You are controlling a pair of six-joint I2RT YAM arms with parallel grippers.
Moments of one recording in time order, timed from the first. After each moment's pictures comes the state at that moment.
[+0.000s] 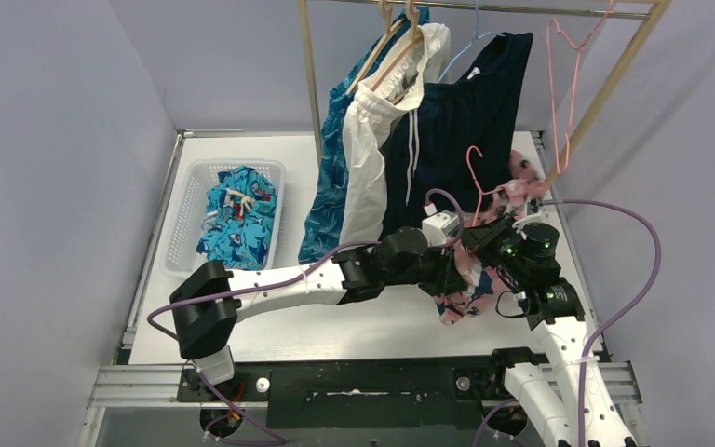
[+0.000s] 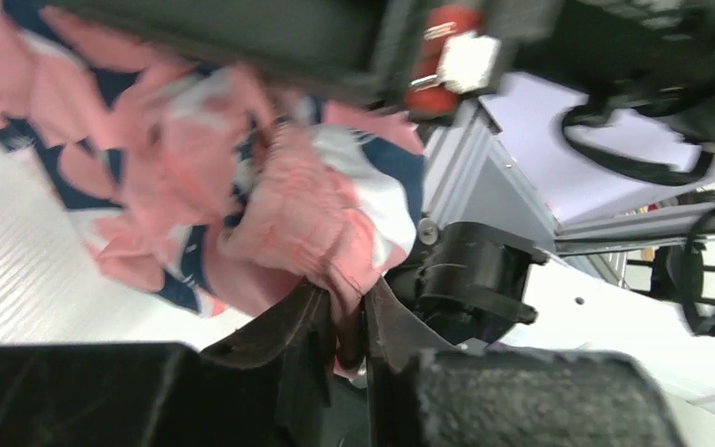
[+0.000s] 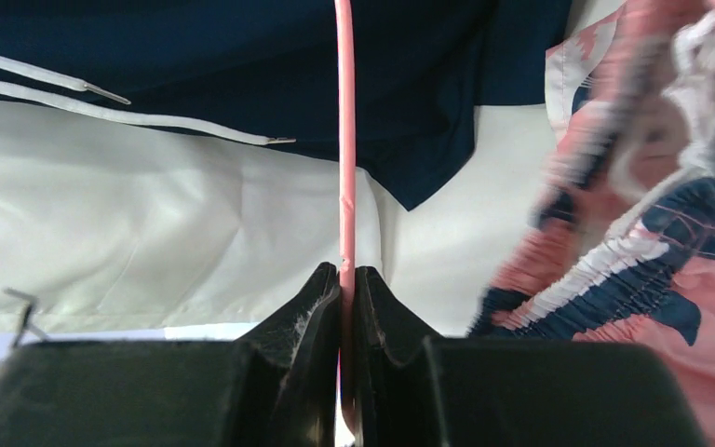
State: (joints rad) left arm -1.20 1.73 1.31 0.07 0.10 -0.68; right arm 0.09 0.69 0.65 -0.38 -0.27 0.90
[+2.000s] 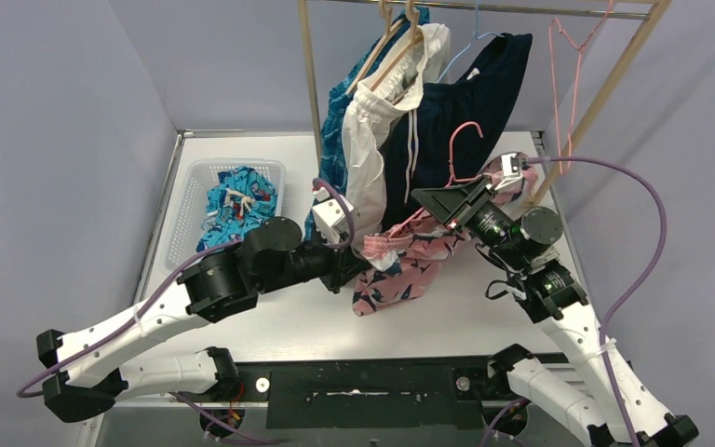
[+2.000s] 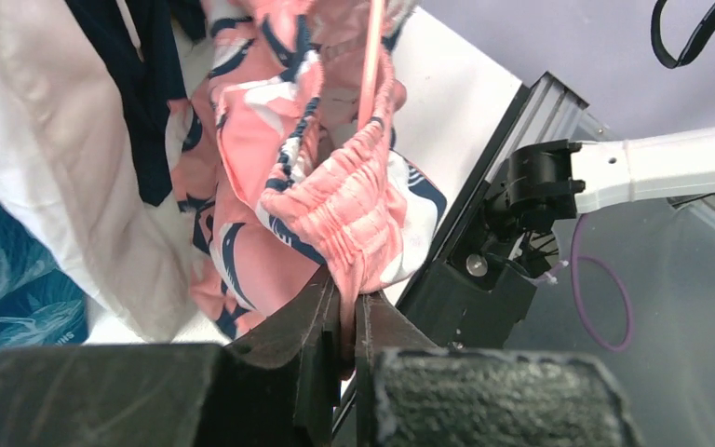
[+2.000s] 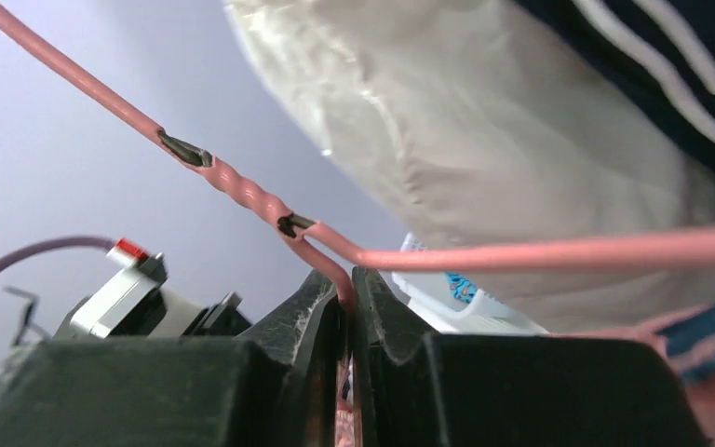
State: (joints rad) left arm -1.10 1.06 1.18 -0.46 -0.02 -0.33; right arm 0.43 0.81 0.88 0.02 -0.33 1.08
